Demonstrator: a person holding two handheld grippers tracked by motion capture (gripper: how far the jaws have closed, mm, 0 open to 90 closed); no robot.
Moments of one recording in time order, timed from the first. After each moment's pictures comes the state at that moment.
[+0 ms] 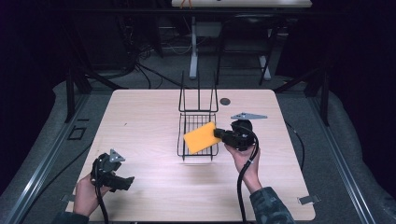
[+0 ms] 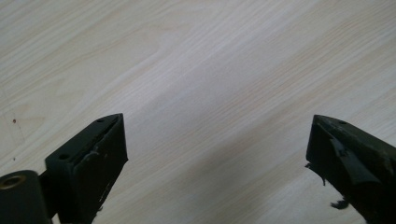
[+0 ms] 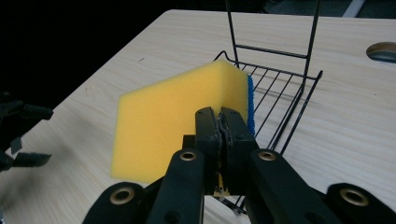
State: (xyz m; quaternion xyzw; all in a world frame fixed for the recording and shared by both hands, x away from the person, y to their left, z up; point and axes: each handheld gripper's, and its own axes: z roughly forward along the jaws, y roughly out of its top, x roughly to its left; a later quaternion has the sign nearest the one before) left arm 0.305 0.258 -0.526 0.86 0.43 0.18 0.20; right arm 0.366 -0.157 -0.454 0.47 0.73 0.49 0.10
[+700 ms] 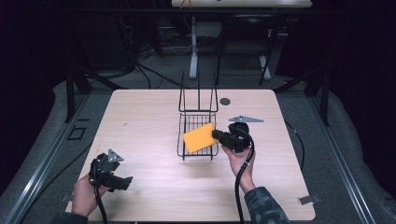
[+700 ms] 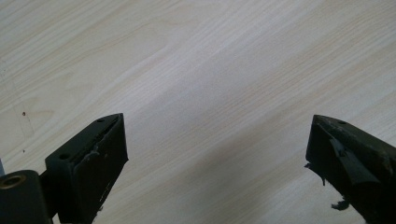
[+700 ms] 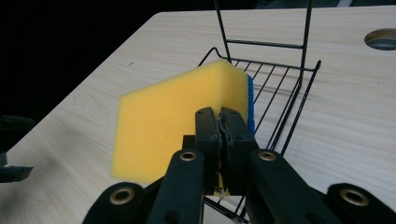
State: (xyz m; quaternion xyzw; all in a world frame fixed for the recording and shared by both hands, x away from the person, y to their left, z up) left arm 0.305 0.261 -0.526 0.86 0.44 0.19 0.20; right arm 0.372 -0.151 -0.476 0.49 0.71 0.49 0.11
